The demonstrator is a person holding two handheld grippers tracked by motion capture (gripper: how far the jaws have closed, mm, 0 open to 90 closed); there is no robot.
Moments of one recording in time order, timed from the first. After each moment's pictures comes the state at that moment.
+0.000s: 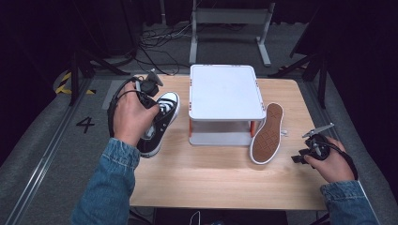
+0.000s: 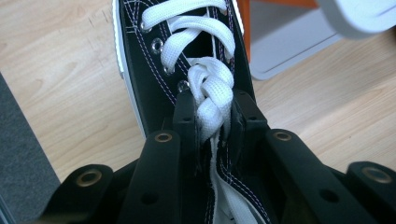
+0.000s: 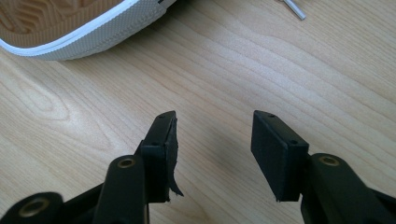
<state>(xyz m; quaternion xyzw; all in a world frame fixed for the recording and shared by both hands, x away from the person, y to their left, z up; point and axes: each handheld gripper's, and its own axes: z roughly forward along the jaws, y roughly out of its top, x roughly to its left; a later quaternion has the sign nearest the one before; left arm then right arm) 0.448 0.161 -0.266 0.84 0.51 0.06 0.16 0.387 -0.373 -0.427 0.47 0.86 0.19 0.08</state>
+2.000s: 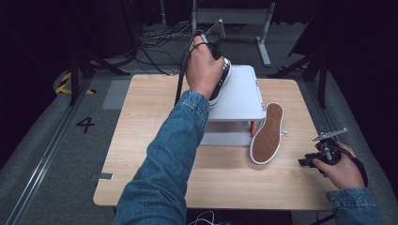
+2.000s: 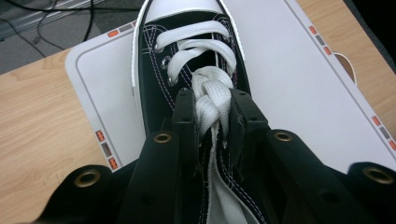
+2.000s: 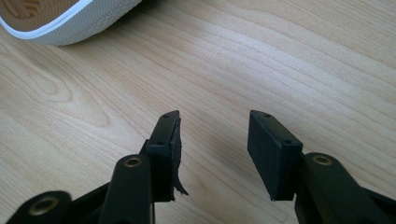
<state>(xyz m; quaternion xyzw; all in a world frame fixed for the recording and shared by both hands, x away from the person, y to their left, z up) 0.556 0.000 -0.213 0.82 0.51 0.10 0.24 0.370 -0.397 -0.428 0.49 0.84 0.22 0.07</state>
